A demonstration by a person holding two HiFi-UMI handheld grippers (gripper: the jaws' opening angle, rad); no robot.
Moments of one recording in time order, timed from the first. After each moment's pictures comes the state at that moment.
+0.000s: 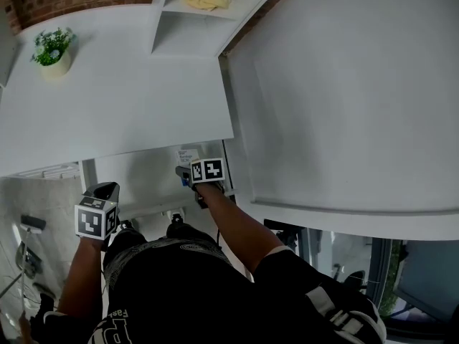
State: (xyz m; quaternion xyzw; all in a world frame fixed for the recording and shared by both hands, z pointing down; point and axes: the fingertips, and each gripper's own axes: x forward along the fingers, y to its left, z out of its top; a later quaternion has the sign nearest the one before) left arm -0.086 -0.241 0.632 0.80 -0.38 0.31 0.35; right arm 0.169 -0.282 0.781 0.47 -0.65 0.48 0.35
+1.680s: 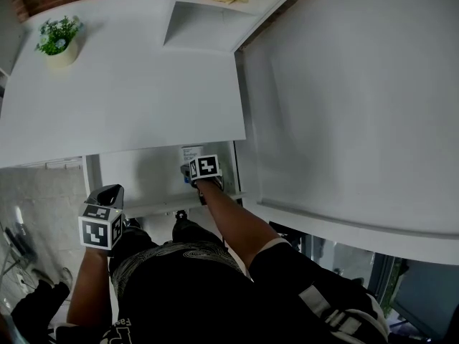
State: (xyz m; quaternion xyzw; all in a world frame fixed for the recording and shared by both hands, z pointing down) left arm -0.086 -0.237 0.635 0.78 -0.41 0.31 0.36; right arm 0.176 -0.290 0.842 0.46 -0.62 0.45 0.45
